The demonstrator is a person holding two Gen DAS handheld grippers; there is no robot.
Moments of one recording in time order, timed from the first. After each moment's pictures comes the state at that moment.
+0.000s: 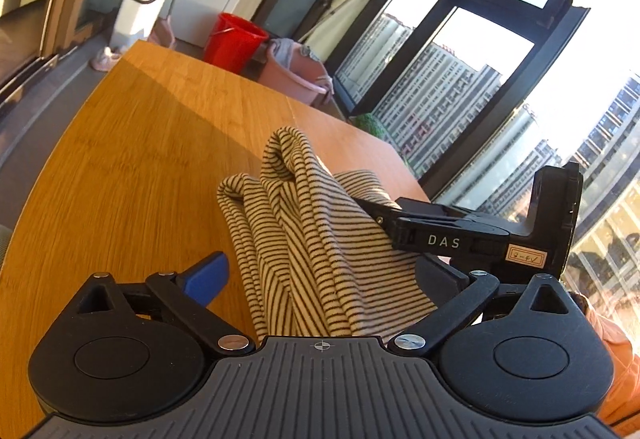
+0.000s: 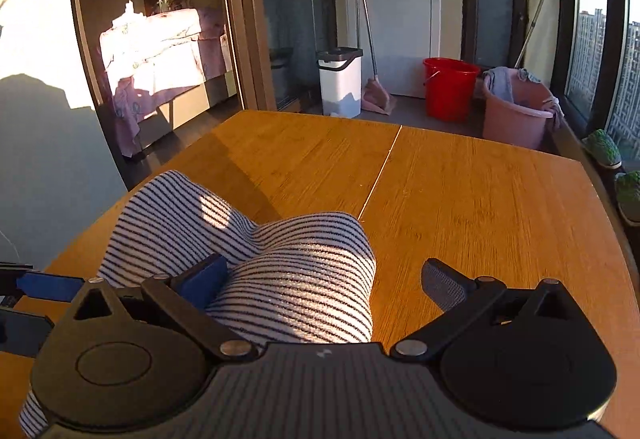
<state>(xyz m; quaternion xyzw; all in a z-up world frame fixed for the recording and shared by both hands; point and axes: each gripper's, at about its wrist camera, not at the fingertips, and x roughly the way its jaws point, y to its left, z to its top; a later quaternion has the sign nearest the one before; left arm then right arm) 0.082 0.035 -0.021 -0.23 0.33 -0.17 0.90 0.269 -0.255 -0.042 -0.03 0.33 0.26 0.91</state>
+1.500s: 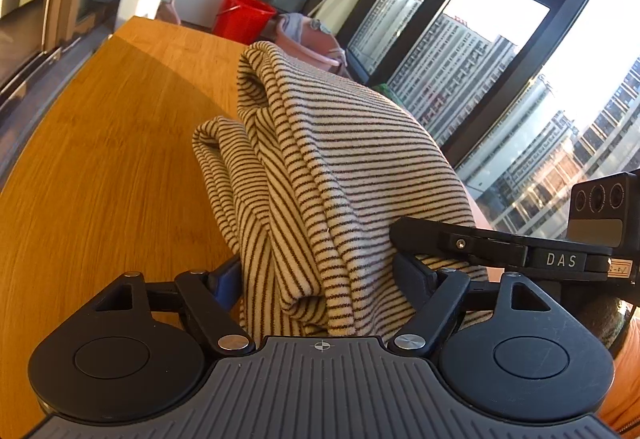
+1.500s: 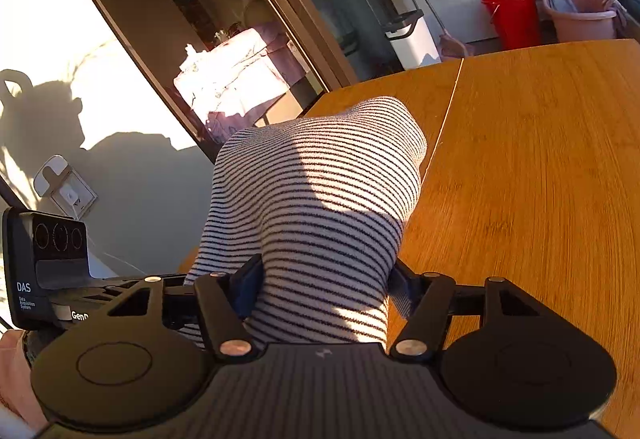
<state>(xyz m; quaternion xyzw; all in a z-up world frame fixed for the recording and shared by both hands) 0.108 0.010 -0.040 -0.19 0.36 -0.16 0.90 0.247 -0.290 -0.056 0.12 0.37 0.39 0.84</state>
